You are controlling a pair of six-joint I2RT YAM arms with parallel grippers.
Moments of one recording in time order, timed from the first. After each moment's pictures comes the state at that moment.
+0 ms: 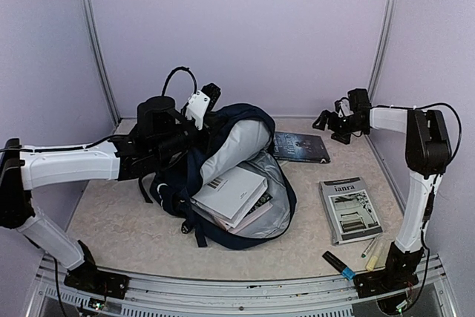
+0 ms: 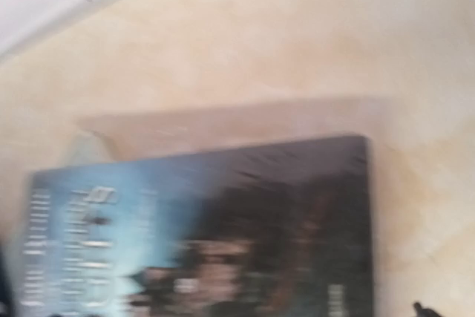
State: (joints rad) left arm -0.84 1.49 1.05 0.33 -0.11 0.20; right arm 0.08 2.01 1.50 -0.26 -0.39 0.42
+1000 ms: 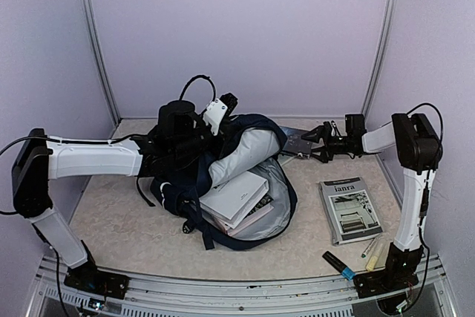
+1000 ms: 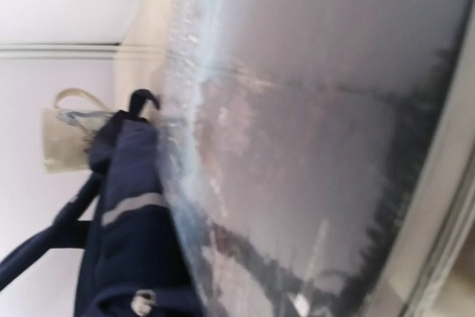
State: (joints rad) left arm -0.83 1.66 1.12 0.35 -0.04 0.22; right arm 0.07 2.13 1.25 0.25 -0.91 0.83
